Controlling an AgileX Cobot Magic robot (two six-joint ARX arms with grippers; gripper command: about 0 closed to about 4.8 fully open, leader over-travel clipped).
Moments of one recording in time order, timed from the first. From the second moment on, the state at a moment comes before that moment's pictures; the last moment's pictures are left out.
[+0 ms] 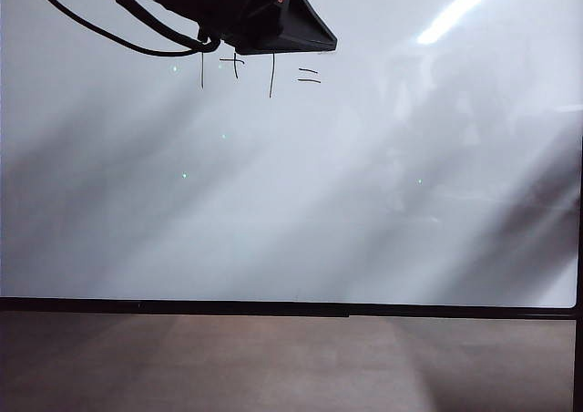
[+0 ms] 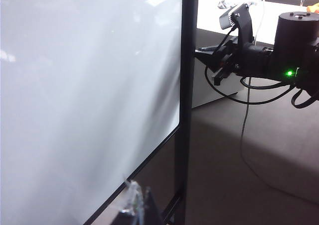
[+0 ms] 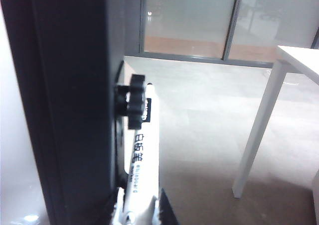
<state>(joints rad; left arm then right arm) -0.69 1.43 0.89 0.39 0.26 0.14 -0.34 1.97 0.82 1.16 -0.29 -0.08</state>
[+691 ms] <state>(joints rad) -0.69 0.98 0.94 0.01 0.01 0.14 -0.21 0.69 0.43 0.35 0.10 0.01</state>
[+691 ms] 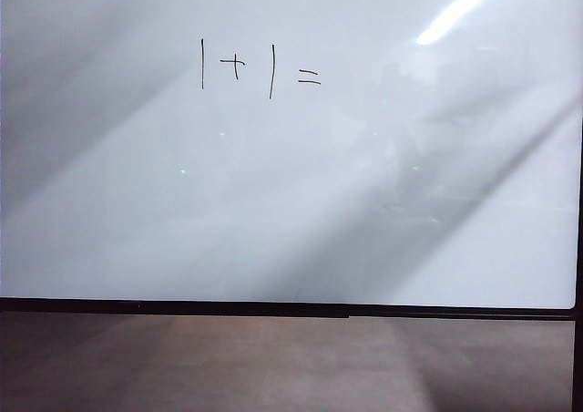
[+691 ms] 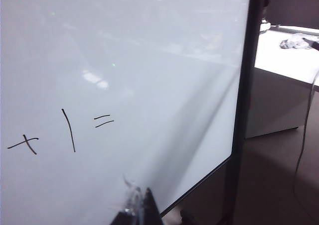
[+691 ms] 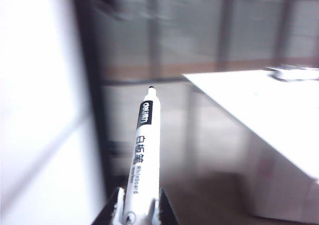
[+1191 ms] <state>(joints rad) -0.70 0.91 0.93 -0.17 0.00 0.14 0.51 0.50 0.44 0.05 0.32 0.05</state>
